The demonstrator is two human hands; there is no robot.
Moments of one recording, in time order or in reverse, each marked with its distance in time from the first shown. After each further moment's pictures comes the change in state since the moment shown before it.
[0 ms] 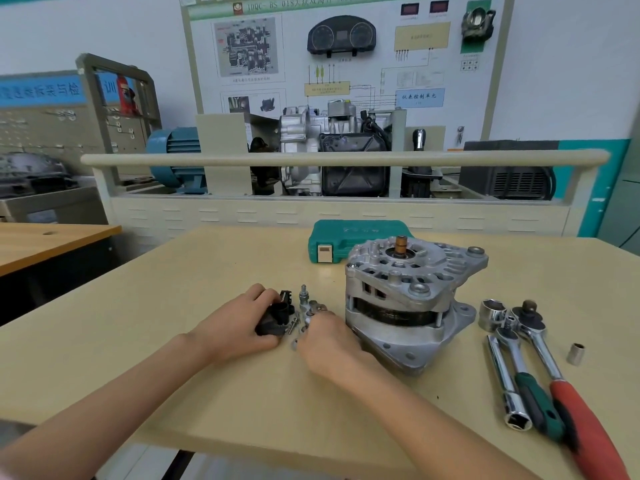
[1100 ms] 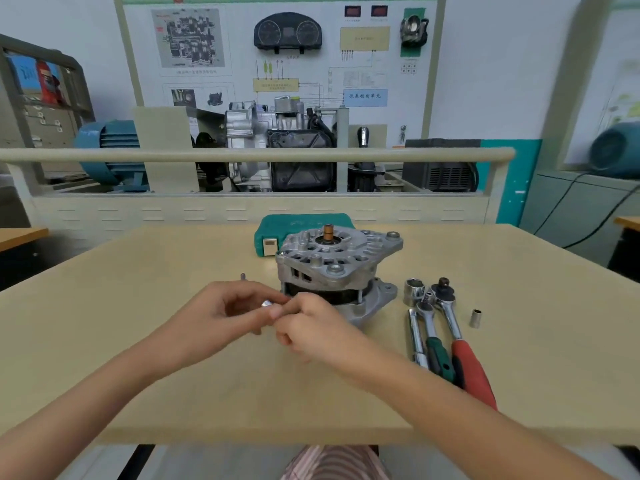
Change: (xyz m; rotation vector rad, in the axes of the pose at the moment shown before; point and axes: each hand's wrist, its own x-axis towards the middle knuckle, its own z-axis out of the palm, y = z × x) left_hand -0.028 0.126 -0.049 -0.878 -0.008 0.025; right_hand -0.083 0.034 -0.072 0.547 -0.164 -0.242
